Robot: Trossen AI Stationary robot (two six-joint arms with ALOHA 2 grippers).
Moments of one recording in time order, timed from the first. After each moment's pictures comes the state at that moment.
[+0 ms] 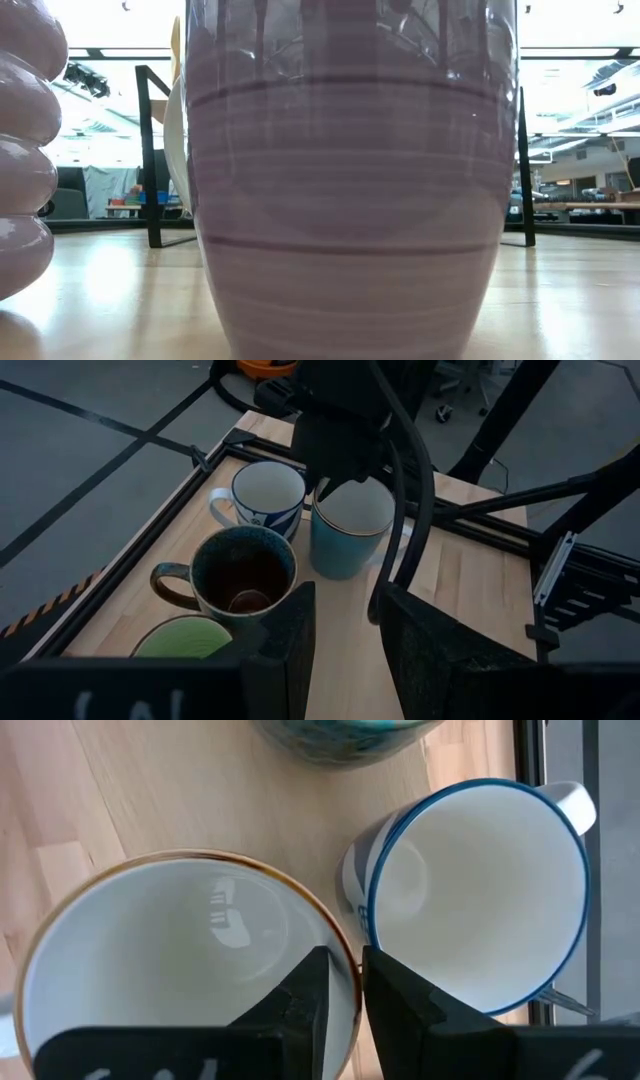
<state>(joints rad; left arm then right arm) -0.04 1.54 2.09 -1.09 -0.25 -0.33 -0.12 1.62 1.85 -1.57 0.16 0.03</state>
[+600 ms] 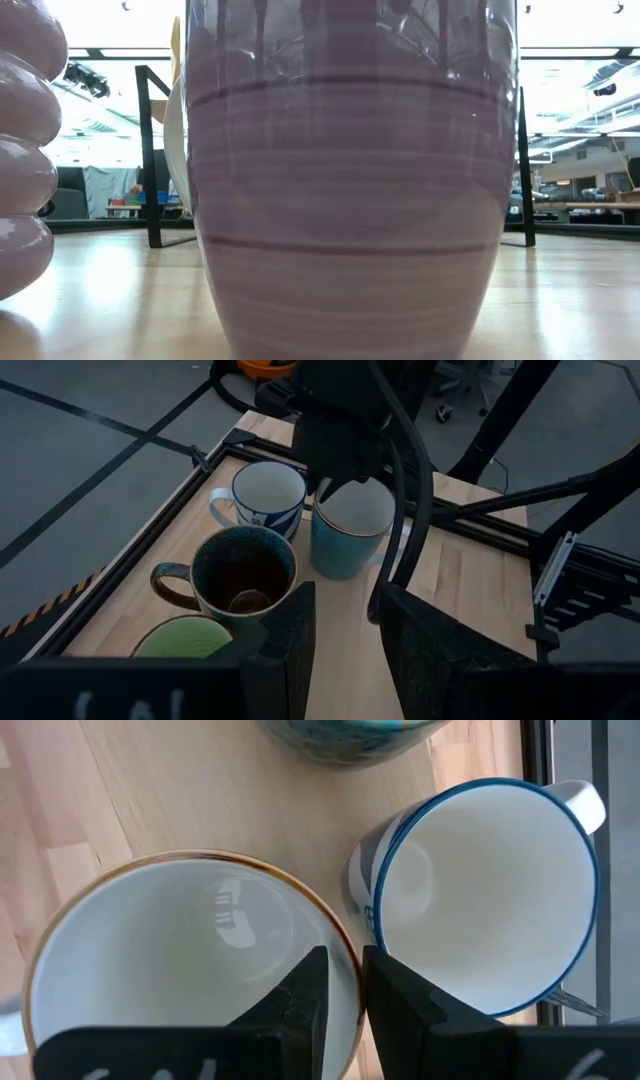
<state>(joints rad) -0.04 1.54 2.09 -1.09 -0.25 -0.33 -0.12 1.62 1.85 -1.57 0.13 0.03</state>
